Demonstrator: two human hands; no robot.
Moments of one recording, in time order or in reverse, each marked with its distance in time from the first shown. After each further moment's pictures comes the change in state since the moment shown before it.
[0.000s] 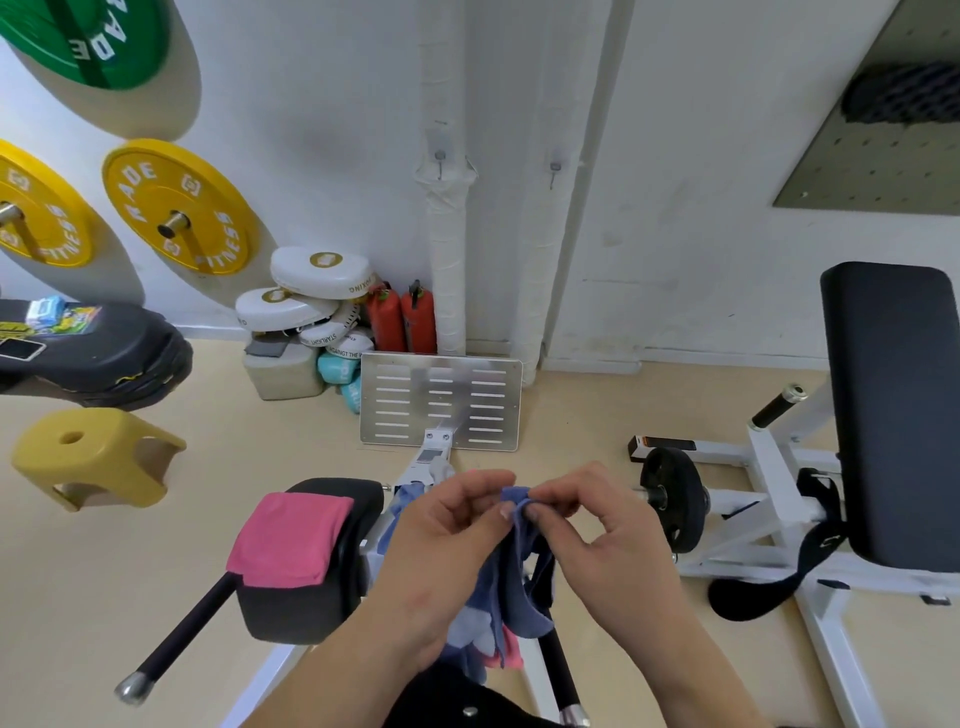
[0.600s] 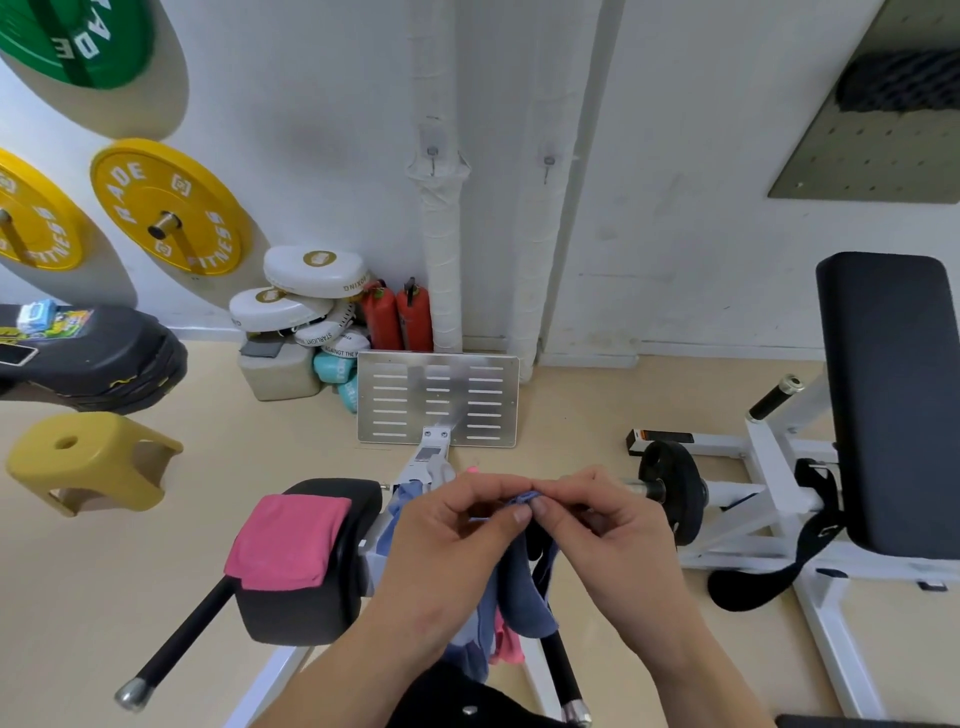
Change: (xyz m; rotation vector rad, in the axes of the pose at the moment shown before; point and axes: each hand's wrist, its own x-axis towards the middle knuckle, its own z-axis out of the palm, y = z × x) left_hand -0.003 0.009 0.007 0.169 0.004 0.158; right_hand -0.002 -0.007 0.000 0.397 -0.002 0.266
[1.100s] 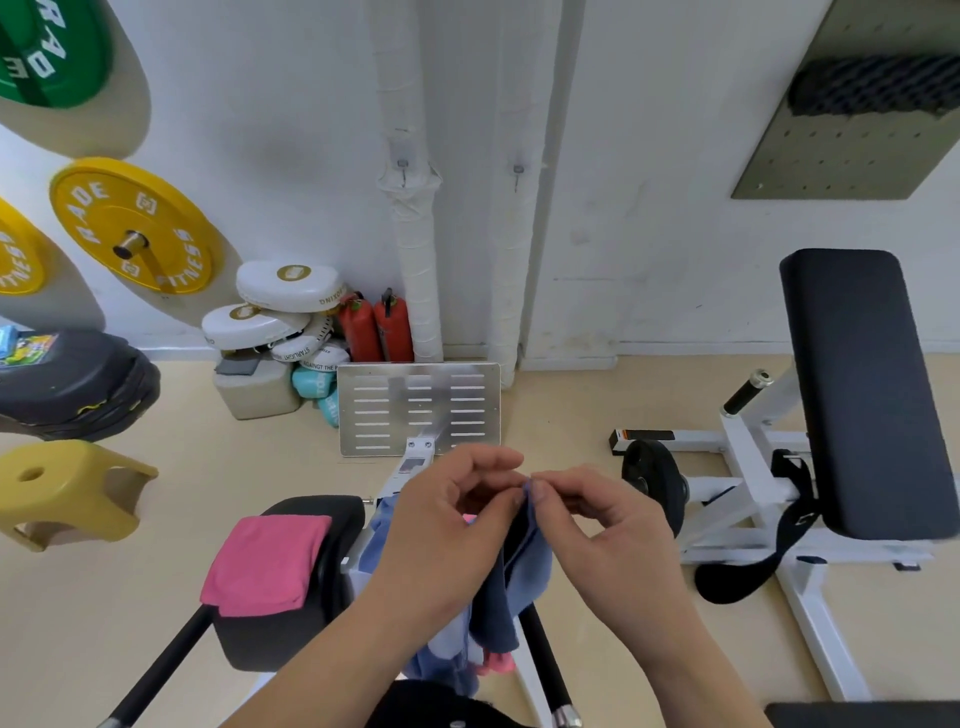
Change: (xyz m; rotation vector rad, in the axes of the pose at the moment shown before) left_hand 0.013 0.017 0.017 0.145 0.001 0.093; right_hand -0.002 -0.012 -0.013 -0.167 0.115 -0.108
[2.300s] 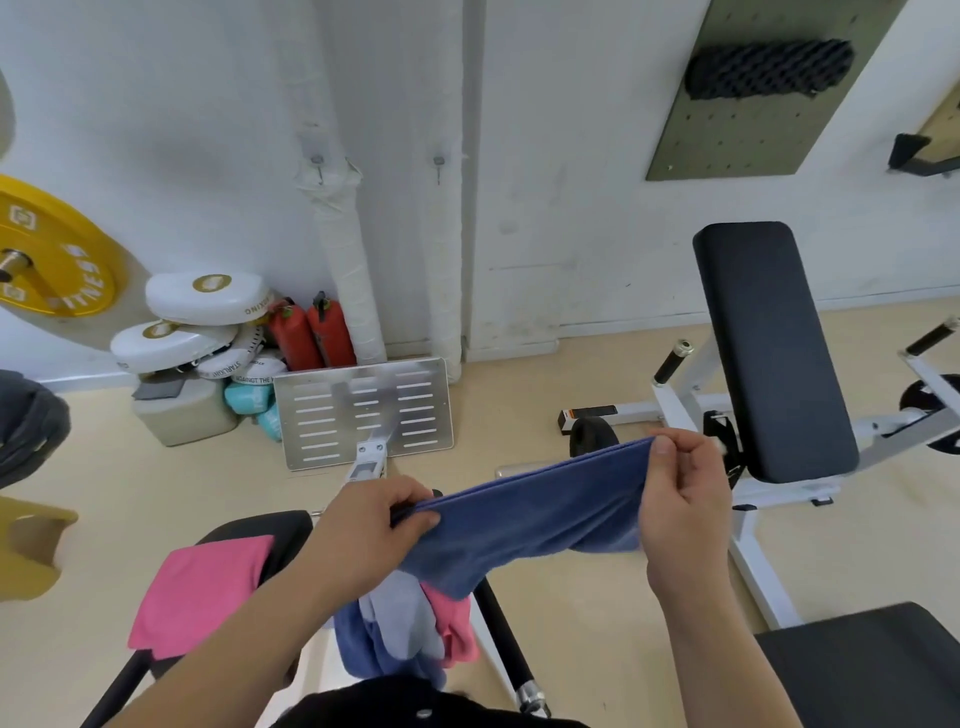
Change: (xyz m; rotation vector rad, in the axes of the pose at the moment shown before) left_hand 0.048 -0.062 -0.023 0.784 -0.323 0.150; right_hand 0.009 0.057 -0.082 -0.056 0.620 0.188
